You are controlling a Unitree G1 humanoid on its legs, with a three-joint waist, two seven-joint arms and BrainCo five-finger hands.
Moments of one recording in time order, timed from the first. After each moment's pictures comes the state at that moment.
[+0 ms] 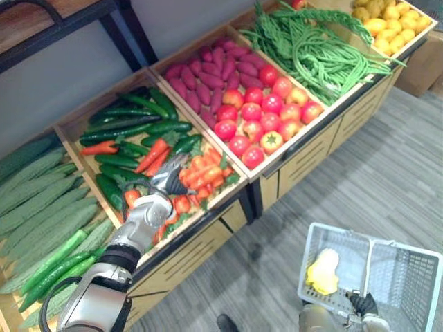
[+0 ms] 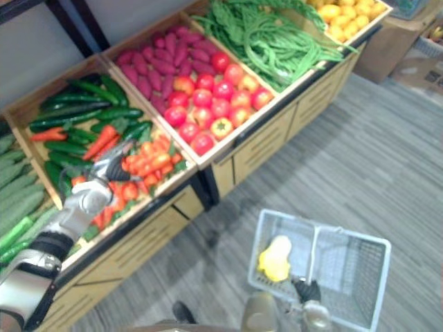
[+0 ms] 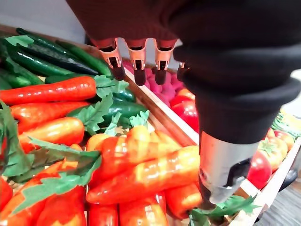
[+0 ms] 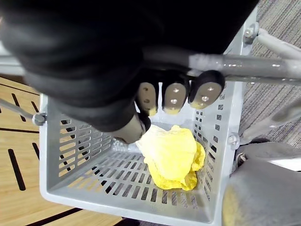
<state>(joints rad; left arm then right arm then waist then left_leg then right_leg) -0.54 0.58 -0.28 0.71 0.51 -0.19 0.22 0.06 -0.16 -0.31 0.98 -0.02 -0.21 -0.06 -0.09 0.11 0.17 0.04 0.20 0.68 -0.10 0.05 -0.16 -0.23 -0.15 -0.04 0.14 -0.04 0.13</state>
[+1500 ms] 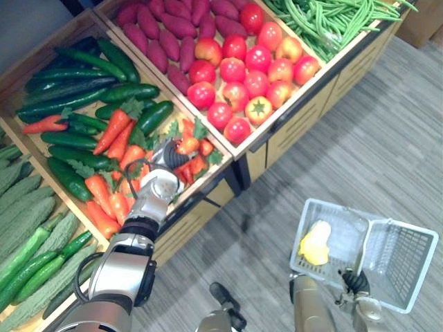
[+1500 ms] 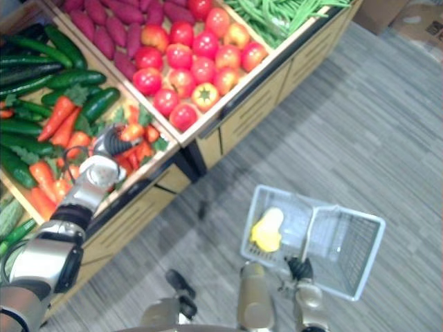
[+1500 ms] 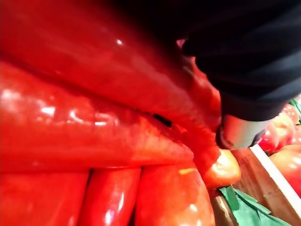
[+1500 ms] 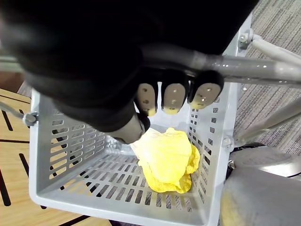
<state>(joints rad) -0.76 0.43 -0.09 0.92 0.48 -0.13 0.24 0.01 -0.14 -0.25 0.90 0.04 -0.22 -0.06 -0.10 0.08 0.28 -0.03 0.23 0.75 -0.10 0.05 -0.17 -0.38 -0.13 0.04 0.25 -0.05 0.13</state>
